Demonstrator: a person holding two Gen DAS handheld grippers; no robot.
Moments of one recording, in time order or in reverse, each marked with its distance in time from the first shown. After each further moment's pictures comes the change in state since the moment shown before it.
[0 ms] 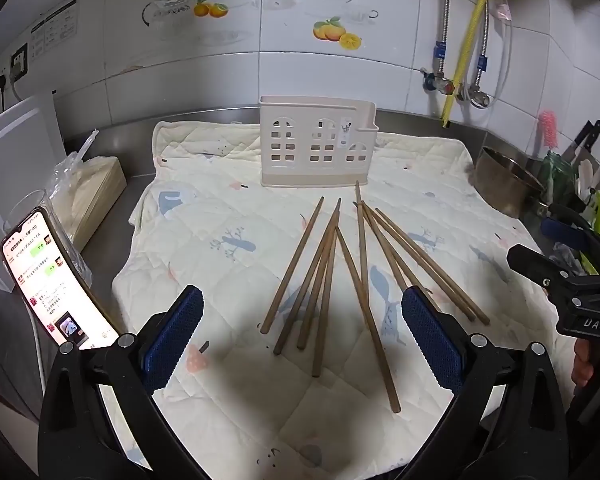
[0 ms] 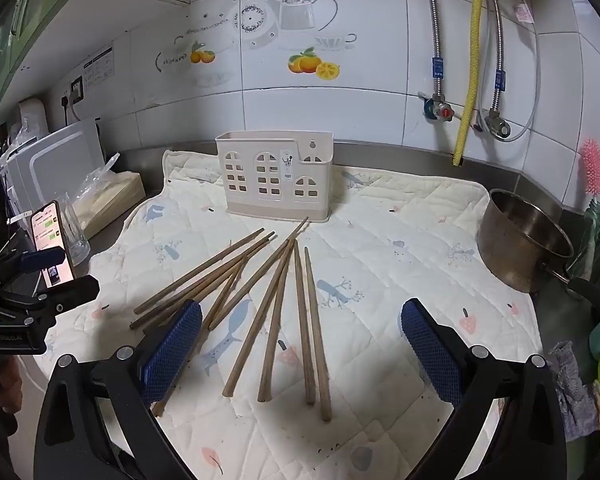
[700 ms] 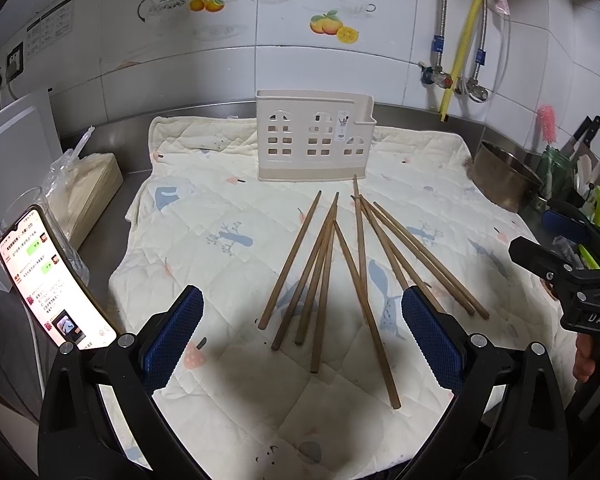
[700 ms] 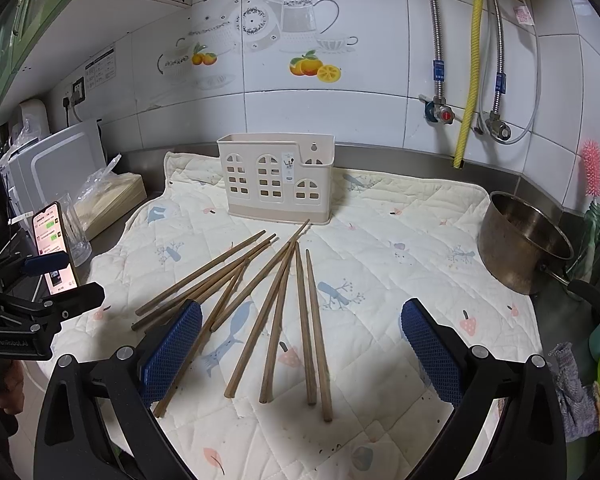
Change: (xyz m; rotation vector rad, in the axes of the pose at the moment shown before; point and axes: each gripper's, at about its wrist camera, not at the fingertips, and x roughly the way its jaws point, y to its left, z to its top) left arm 0.003 -0.002 -0.002 0.009 0.019 -0.007; right arm 0.000 -0.001 0.001 0.002 0.001 0.002
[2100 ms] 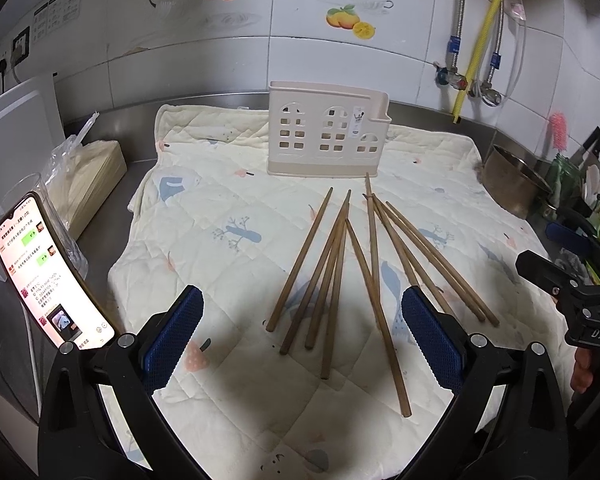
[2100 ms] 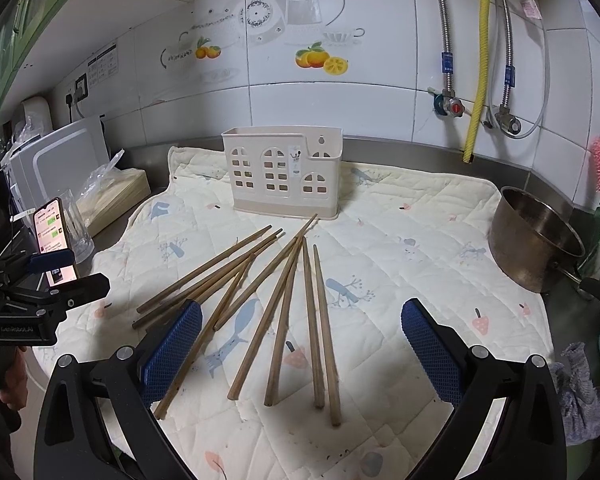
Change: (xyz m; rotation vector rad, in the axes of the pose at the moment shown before) left arm 0.014 0.011 0.003 -0.041 0.018 0.008; right arm 0.014 0.006 -0.005 0.004 0.010 0.019
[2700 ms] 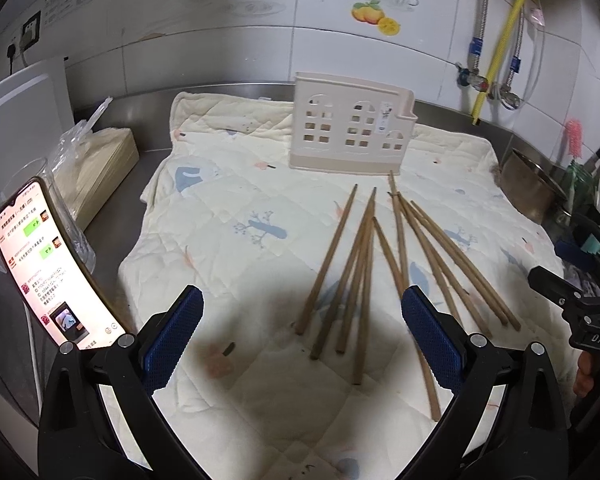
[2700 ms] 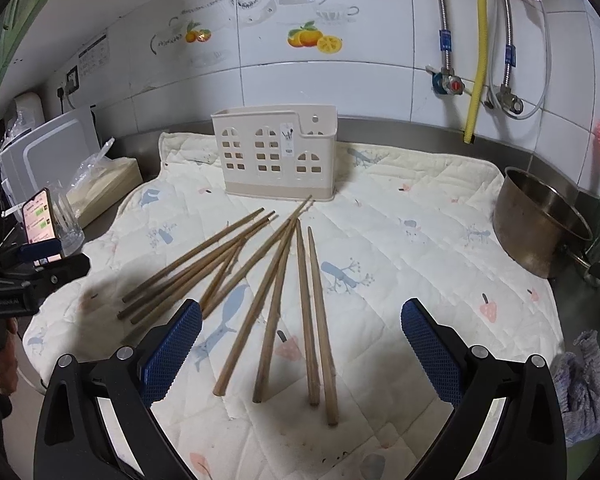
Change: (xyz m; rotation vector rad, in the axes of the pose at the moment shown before) left arm 0.014 0.028 -0.002 -0.039 0.010 0.025; right arm 0.023 -0.008 -0.011 0.022 0.050 -0.008
